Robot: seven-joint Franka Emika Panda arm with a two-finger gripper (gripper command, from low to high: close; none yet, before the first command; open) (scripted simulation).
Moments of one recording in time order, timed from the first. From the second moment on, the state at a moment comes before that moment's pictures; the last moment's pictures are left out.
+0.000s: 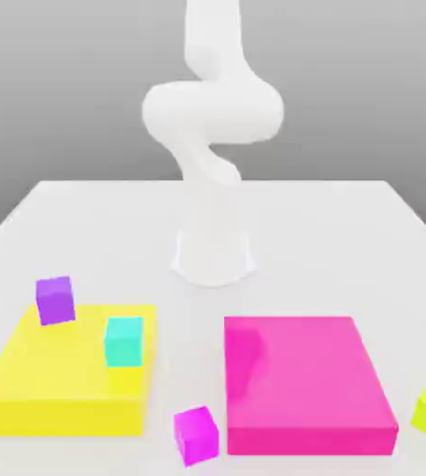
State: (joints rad) arm 0.03 -0.71 0.02 -2.30 0.01 2.33 0.78
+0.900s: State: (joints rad) arm 0.38 0.28 0.23 -2.34 -0.14 2.65 0.72
